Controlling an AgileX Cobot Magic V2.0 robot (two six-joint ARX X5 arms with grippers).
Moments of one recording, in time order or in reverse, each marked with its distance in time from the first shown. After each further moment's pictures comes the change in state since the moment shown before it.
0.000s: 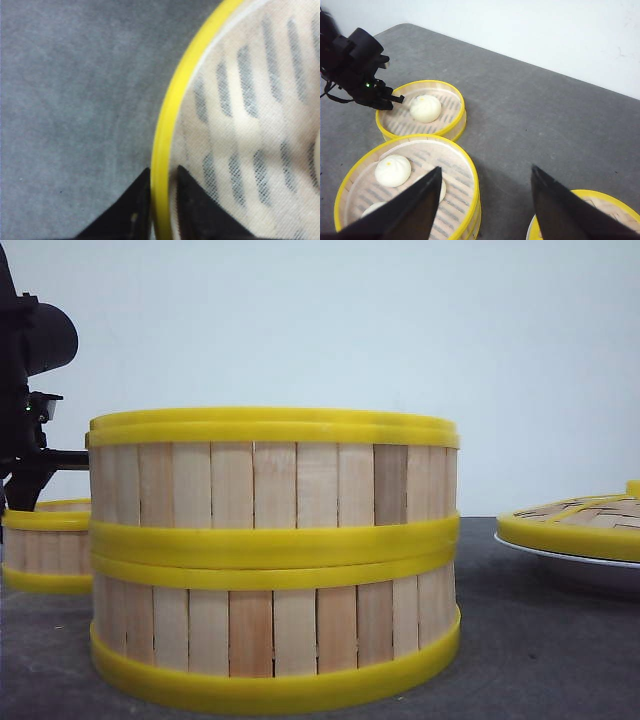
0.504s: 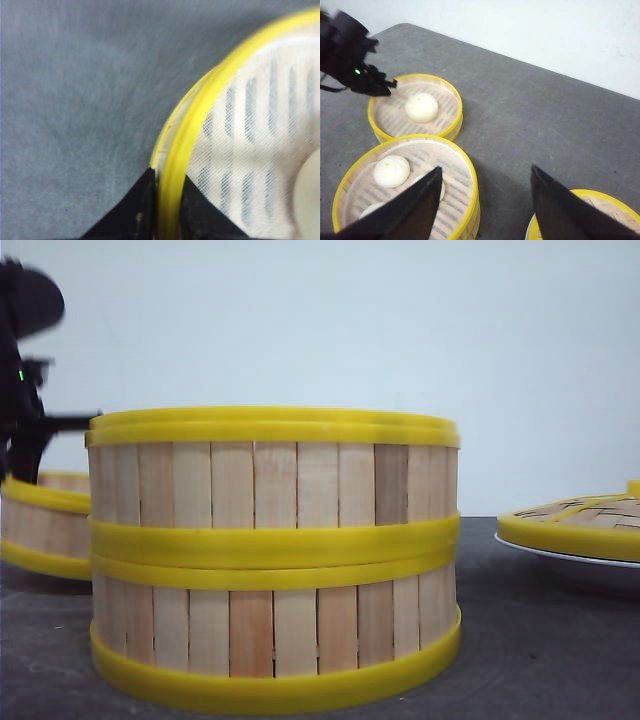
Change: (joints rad) left arm 0.024 -0.119 0.002 0.029 0.086 0.019; right arm 0.000 0.001 0.000 0.000 0.005 0.000
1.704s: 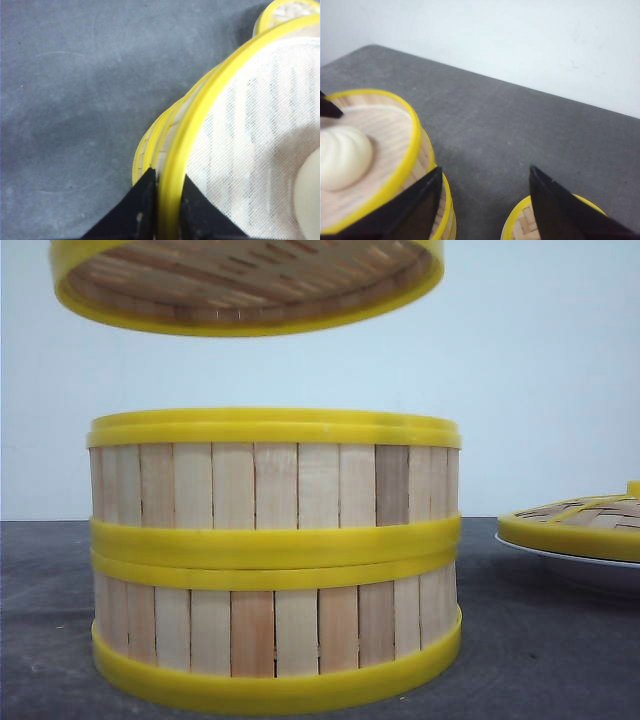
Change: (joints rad) left arm -0.397 -0.250 0.319 -0.535 0.281 0.216; right arm 0.000 -0.074 0.000 -0.002 0.124 0.020
